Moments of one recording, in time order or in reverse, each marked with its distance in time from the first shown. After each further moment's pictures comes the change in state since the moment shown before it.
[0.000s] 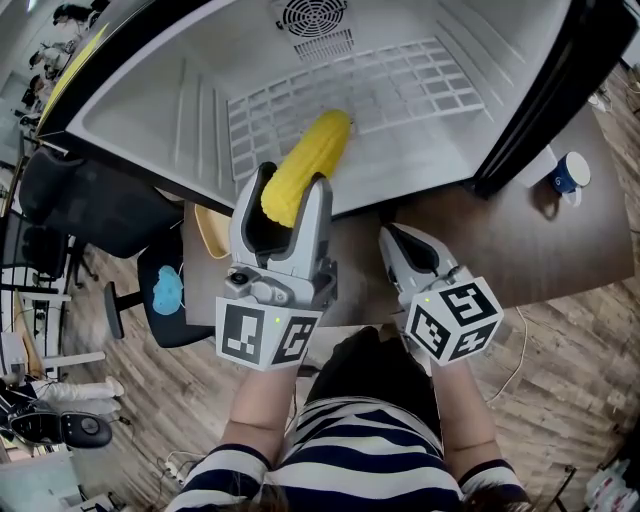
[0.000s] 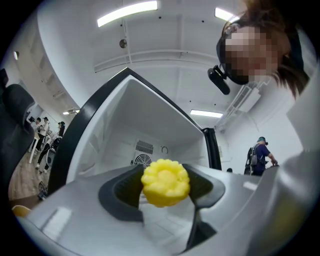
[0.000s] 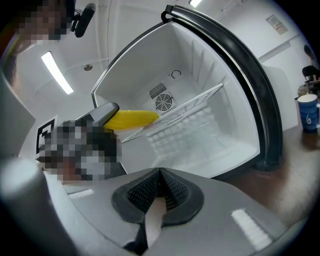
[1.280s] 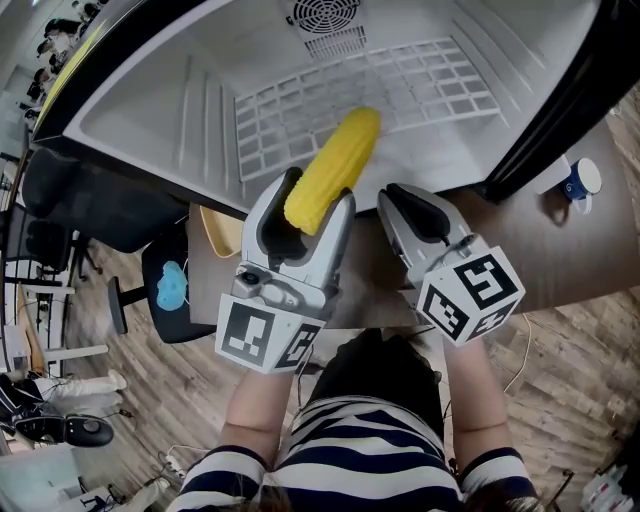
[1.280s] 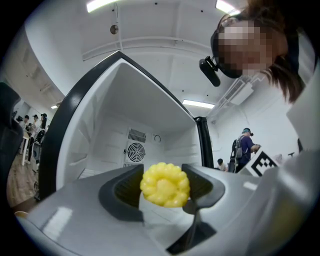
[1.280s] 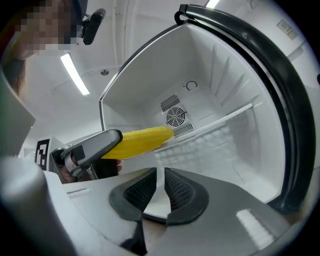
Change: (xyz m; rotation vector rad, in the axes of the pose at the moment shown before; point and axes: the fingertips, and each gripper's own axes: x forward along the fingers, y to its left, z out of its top) left arm 0.003 -0.011 -0.026 0.020 0.138 -0.125; right arm 0.027 0.009 0.061 -0.124 -0.112 0.110
